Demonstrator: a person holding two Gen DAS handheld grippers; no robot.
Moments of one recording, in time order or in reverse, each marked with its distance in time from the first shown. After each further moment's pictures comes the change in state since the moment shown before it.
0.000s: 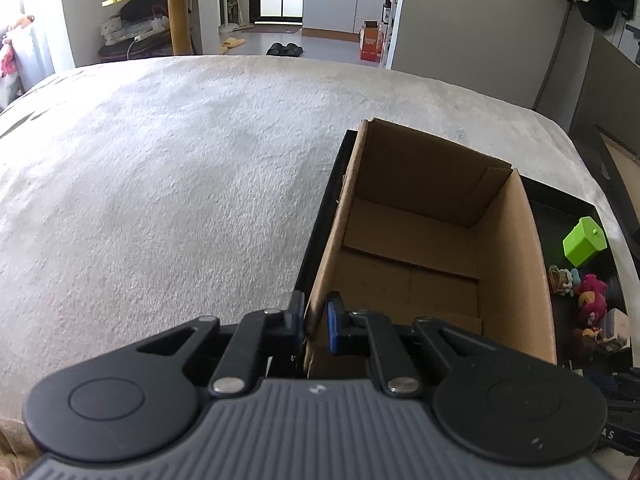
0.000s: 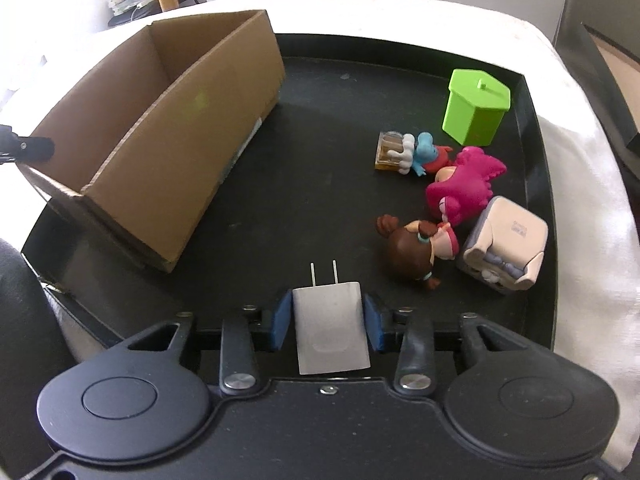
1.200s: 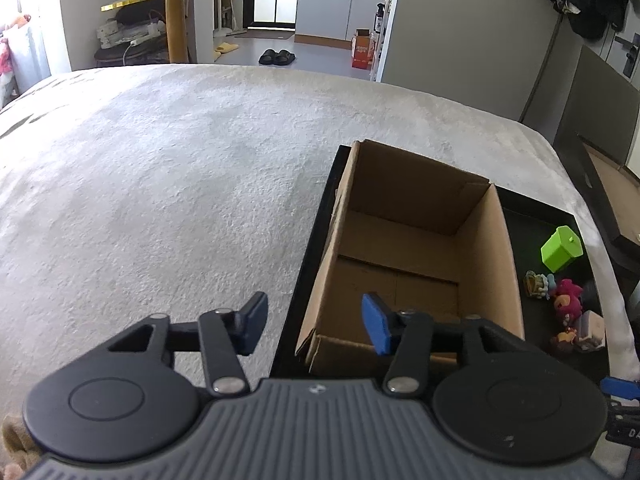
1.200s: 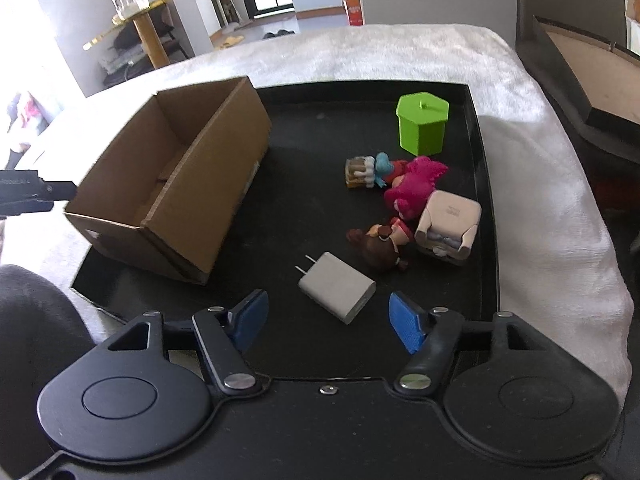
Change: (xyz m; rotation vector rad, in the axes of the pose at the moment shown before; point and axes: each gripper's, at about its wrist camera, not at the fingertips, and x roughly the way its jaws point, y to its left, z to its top) left arm -0.027 0.008 0.004 -0.006 -0.012 -0.043; right arm -0.051 -0.027 -0.018 0.143 -0.095 0.044
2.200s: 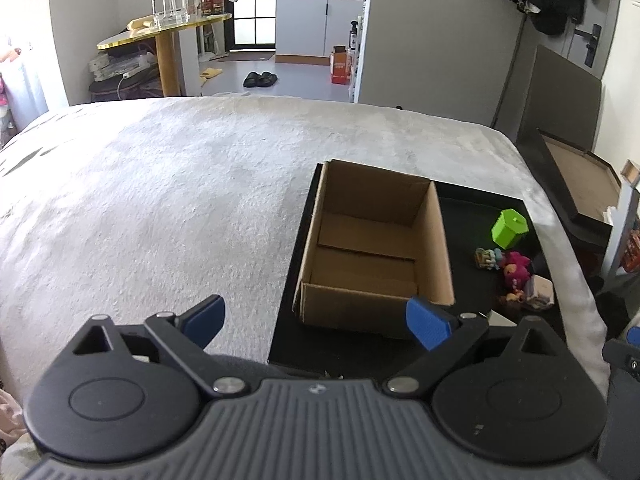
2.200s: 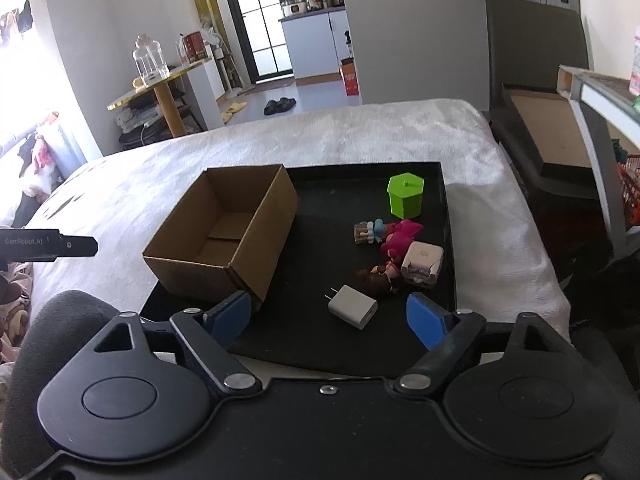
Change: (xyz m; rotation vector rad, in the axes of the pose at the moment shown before) left arm -0.105 -0.009 -0.019 0.079 -0.045 -0.008; right arm -0.122 0.021 -0.019 0.029 -0.204 0.007
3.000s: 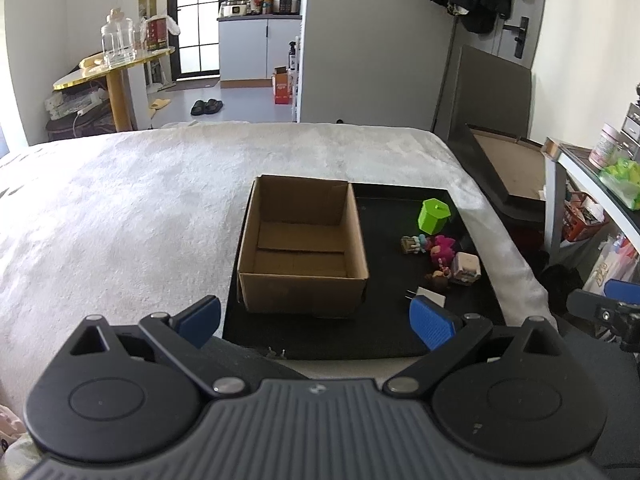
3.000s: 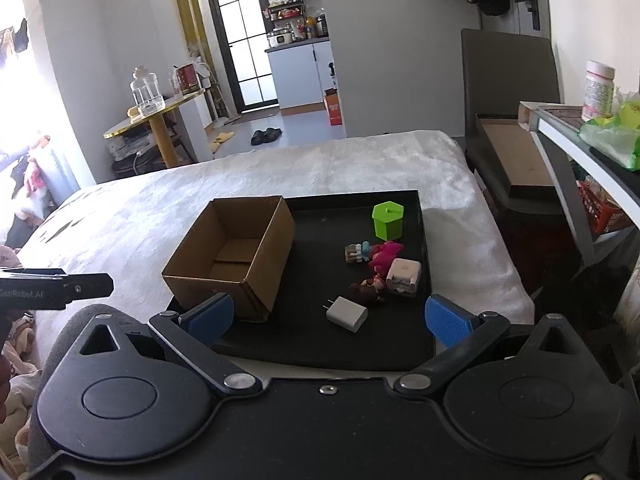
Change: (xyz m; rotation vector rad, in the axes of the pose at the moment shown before) left arm -0.069 -0.033 -0.029 0.114 -0.062 -0.132; right arm -0.071 0.016 -0.005 0.021 -0.100 -0.050
